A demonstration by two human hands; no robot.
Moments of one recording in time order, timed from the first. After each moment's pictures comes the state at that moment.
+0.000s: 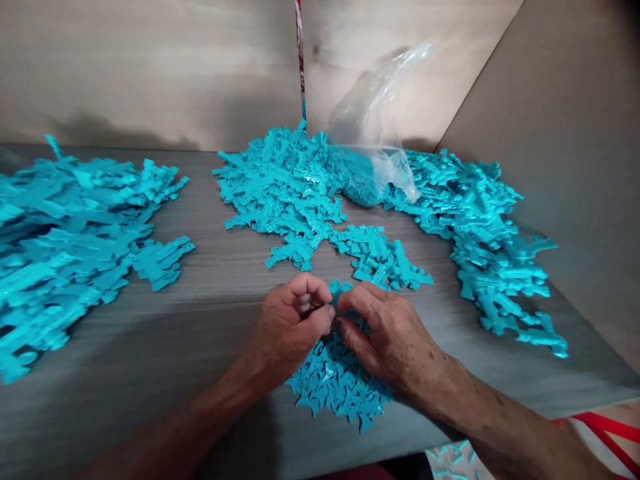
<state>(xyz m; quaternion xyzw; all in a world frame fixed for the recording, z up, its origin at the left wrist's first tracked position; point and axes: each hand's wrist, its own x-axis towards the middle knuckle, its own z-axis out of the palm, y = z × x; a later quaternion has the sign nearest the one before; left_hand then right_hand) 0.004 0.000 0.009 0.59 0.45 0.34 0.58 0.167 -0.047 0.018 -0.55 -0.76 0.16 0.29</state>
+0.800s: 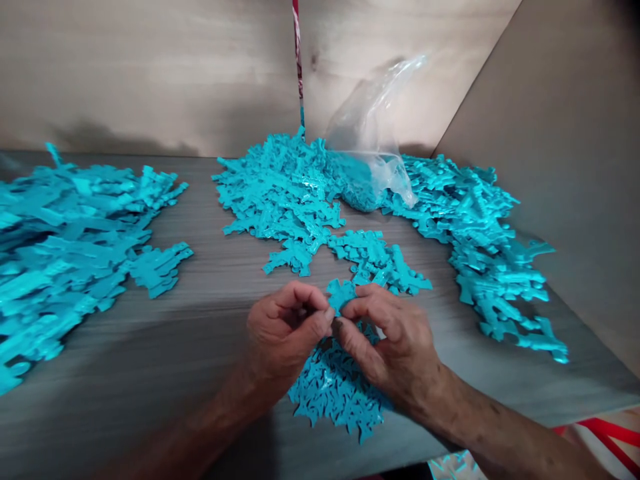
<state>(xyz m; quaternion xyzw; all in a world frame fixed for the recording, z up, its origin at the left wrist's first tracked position) 0.004 -0.007 0.022 0.56 0.43 0.42 0.58 0.161 -0.049 0.016 -0.51 -0.72 0.09 0.46</state>
